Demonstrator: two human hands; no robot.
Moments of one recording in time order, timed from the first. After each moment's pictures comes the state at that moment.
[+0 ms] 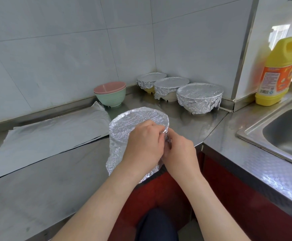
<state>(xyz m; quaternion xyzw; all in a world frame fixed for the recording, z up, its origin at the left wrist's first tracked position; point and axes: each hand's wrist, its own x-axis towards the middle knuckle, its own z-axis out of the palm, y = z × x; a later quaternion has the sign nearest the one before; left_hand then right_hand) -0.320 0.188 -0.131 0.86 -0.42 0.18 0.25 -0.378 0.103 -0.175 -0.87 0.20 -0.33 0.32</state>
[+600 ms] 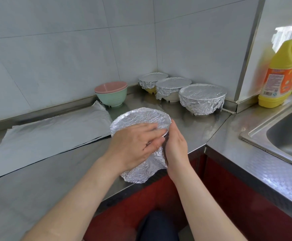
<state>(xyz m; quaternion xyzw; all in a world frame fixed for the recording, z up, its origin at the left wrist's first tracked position) -0.281 0.221 -0.132 0.82 -0.53 0.16 0.12 -0.338 0.109 -0.175 -0.53 0.21 -0.30 0.76</state>
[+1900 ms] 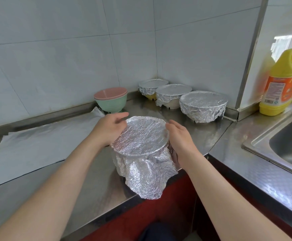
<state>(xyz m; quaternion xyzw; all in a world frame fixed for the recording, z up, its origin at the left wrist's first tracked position) -0.191 0.226 -0.108 0.88 -0.31 0.00 0.36 -0.328 0.075 -0.137 -0.66 0.24 -0.21 0.68</state>
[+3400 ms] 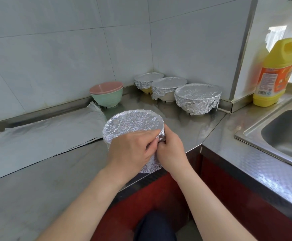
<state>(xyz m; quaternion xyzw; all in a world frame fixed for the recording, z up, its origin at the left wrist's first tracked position) -0.297 0.212 -0.146 0.80 -0.49 0.26 0.23 -0.345 0.097 -0.182 -0.78 0.15 -0.33 0.52</state>
